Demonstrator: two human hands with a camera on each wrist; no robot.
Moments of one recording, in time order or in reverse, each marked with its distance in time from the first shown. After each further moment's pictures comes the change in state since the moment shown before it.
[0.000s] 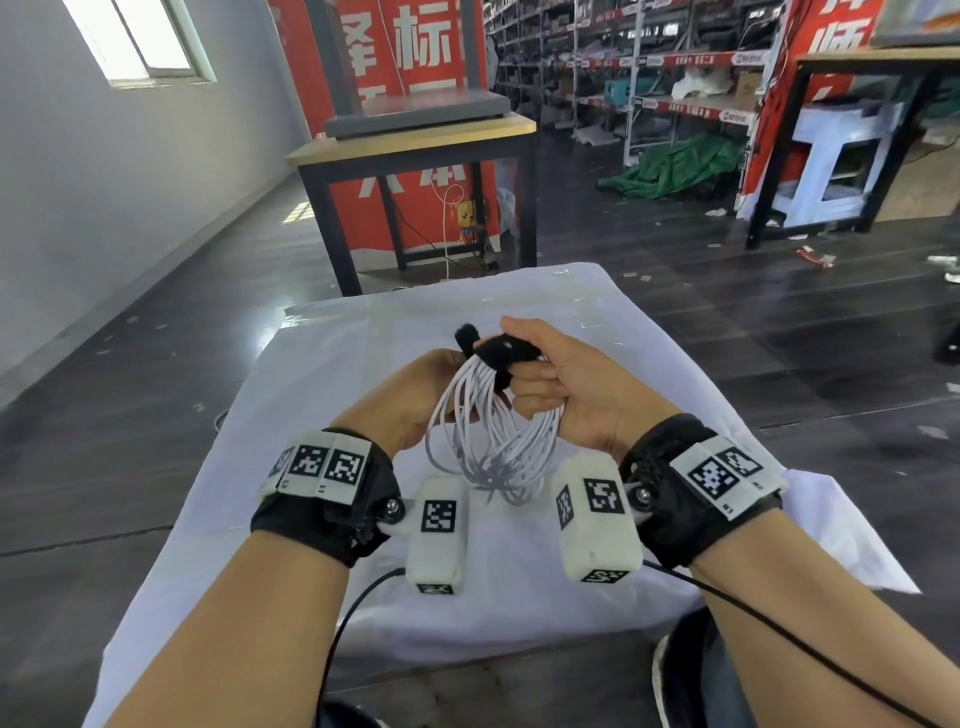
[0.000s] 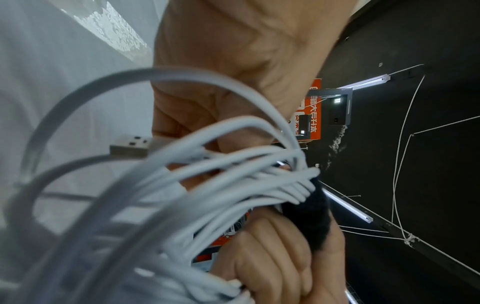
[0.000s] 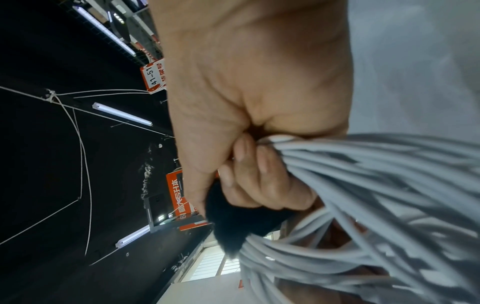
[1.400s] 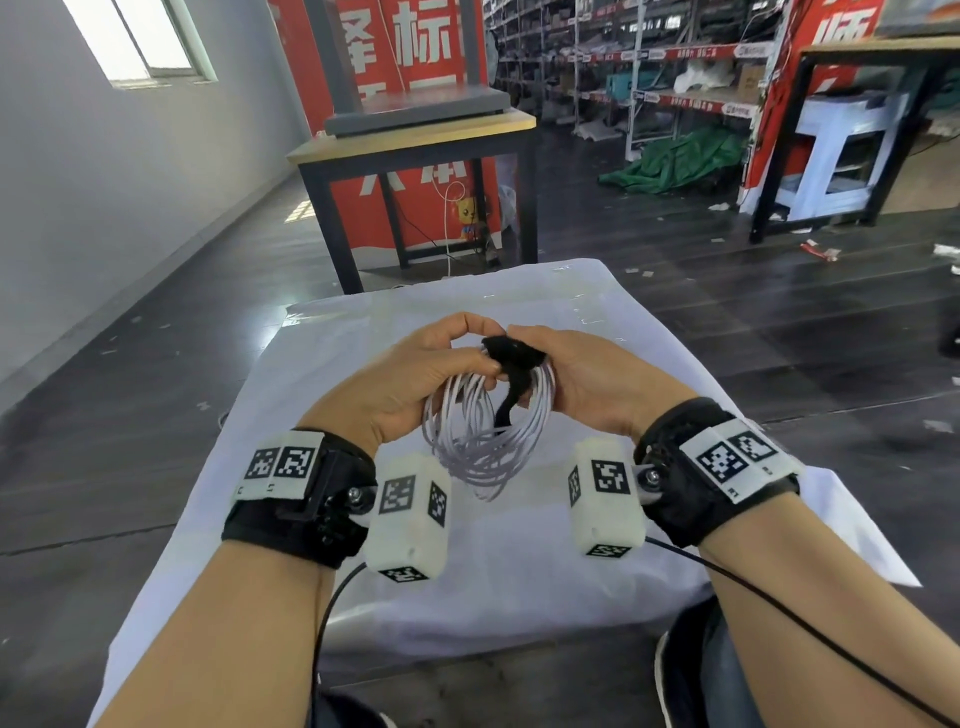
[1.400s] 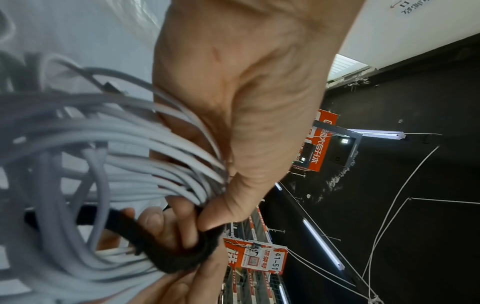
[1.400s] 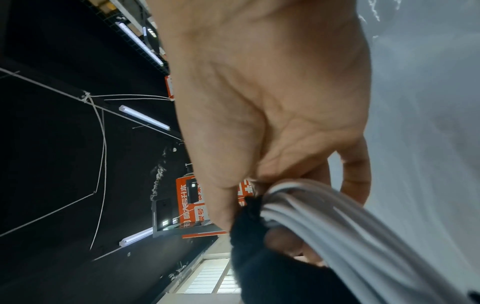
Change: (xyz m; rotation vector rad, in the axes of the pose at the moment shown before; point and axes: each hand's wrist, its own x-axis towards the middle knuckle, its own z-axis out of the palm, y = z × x) left_hand -0.017 0.015 -0.007 -0.235 -0.137 0.134; right_hand 0.002 -0.005 -0.016 -0.370 0.030 -0.050
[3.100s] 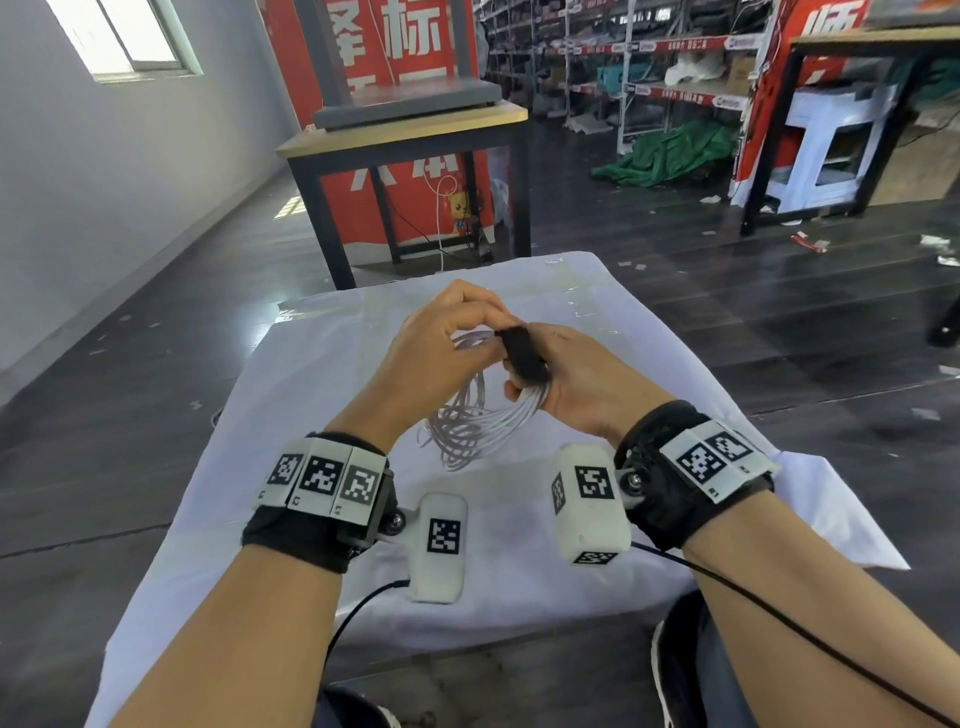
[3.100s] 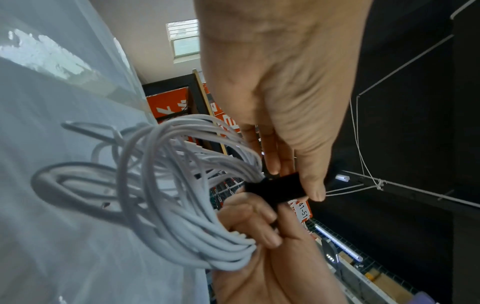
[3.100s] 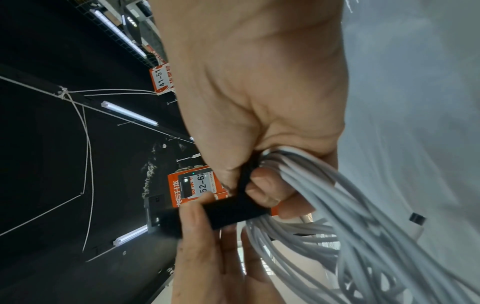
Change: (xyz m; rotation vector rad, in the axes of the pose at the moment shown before) left_hand 0.005 -0.007 0.012 0.687 0.228 0.508; right_hand 0.002 0.007 0.012 0.068 0.111 -0.068
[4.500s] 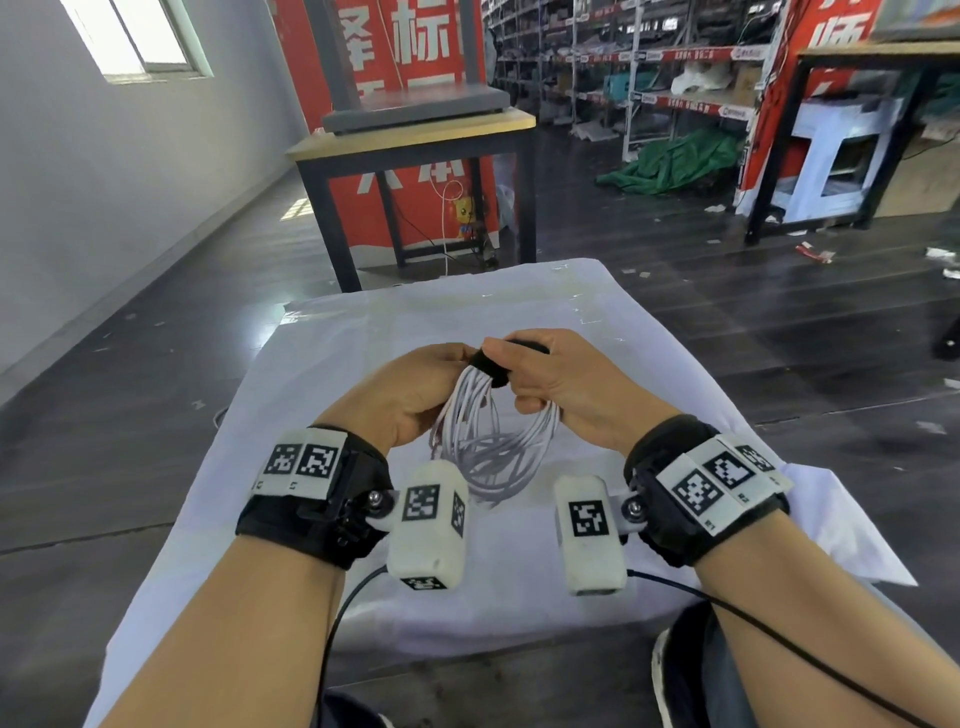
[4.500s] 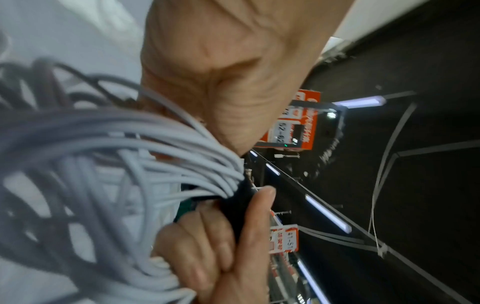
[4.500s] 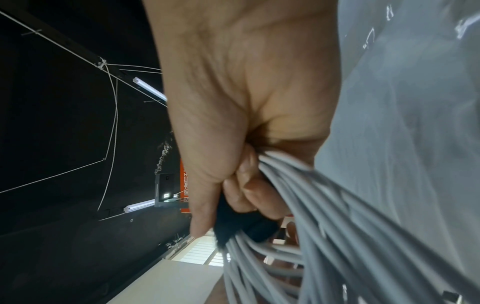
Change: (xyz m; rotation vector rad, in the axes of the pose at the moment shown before) left_hand 0.001 -0.011 -0.003 -0.407 -0.162 -0.745; right_hand -0.008 -0.001 0.003 -0.201 -0.127 -0.145
